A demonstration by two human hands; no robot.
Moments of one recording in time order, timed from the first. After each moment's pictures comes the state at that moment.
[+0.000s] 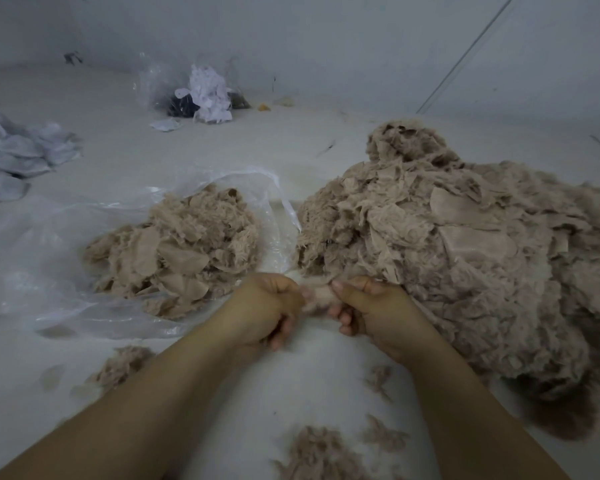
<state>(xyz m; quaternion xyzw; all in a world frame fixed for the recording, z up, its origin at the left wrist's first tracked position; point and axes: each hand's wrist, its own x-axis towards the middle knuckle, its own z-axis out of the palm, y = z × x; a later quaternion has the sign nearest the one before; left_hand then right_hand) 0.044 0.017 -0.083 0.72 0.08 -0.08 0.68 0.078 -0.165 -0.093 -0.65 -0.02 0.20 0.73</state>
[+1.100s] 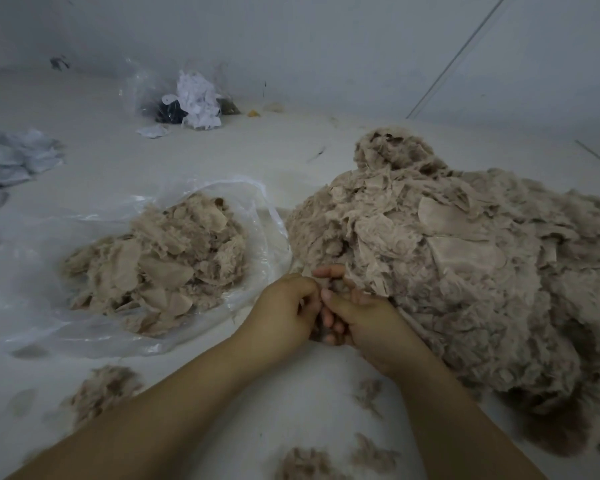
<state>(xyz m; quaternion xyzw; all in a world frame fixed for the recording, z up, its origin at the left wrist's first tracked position) 0.061 -0.013 -0.090 0.89 -0.11 0.09 0.44 0.082 -0.164 -0.094 -0.65 -0.09 0.19 0.73</state>
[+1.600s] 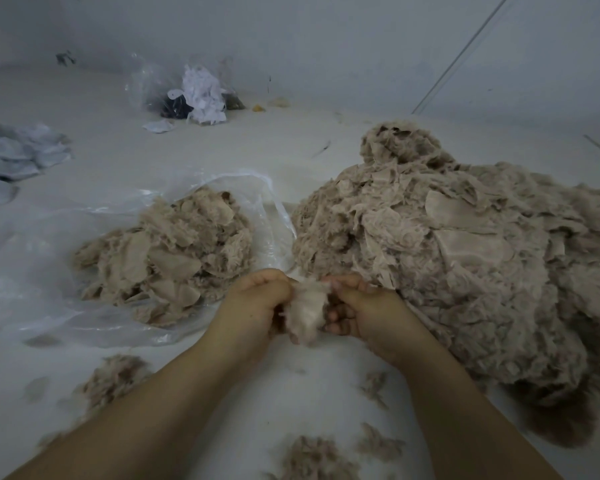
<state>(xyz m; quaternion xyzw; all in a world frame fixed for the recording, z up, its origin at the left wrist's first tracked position) 0.040 0.002 -0.074 0.60 0.07 -0.01 0.80 0.083 -0.161 -0.091 -0.61 0.01 0.22 0.76</state>
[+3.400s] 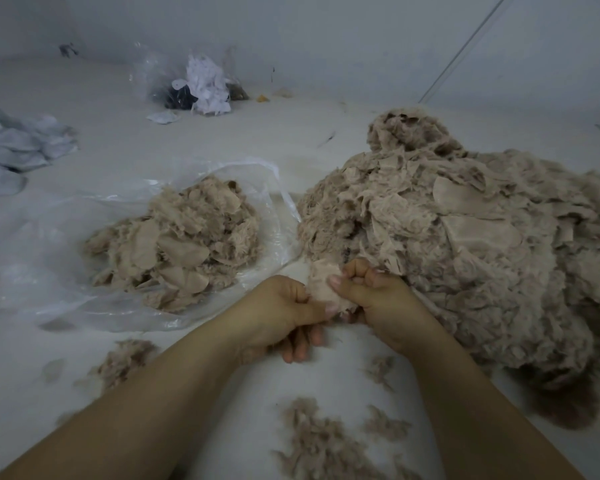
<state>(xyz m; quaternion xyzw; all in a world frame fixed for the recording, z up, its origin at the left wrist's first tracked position) 0.035 0.008 -0.072 0.73 0.00 -0.23 0.64 0.078 -0.168 -0.095 -0.62 -0.07 0.20 0.75</state>
